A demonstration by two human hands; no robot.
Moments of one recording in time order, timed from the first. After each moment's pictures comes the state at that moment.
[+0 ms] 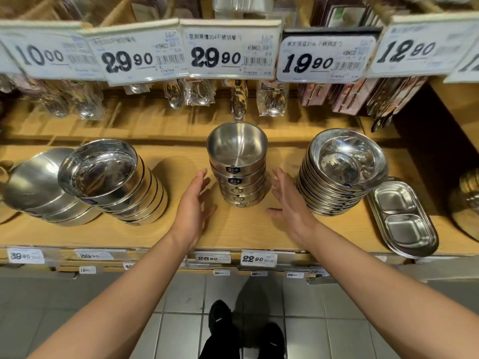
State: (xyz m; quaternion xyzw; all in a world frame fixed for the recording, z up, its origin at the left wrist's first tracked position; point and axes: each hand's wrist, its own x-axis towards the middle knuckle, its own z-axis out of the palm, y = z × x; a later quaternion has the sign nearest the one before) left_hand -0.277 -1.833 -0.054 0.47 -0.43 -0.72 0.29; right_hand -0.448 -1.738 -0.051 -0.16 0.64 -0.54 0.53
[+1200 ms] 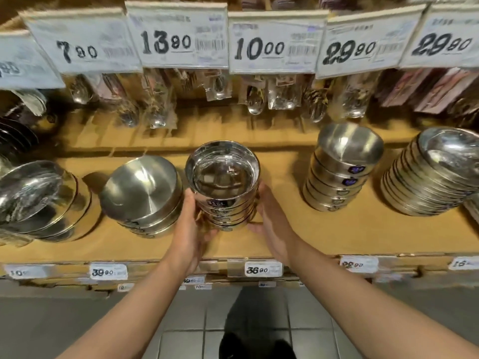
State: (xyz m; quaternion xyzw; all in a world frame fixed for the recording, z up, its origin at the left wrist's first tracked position) left_hand -0.092 -1.938 -0.088 0.44 -0.42 -0.74 0.28; right_hand -0.235 -1.851 -0.051 -0.18 0.60 -0.57 0.53
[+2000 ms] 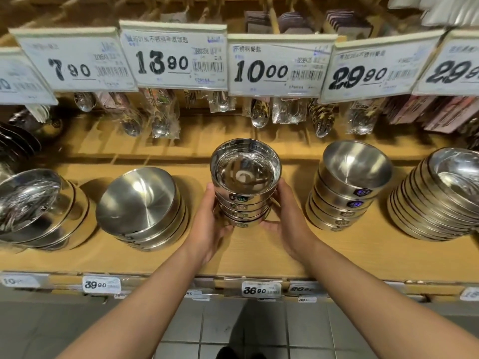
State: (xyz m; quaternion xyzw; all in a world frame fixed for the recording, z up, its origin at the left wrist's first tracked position) left_hand -0.142 -1.954 -0.078 0.40 -0.44 -0.76 0.28; right_hand -0.282 -1.868 -0.058 -0.20 0.61 -0.59 0.49
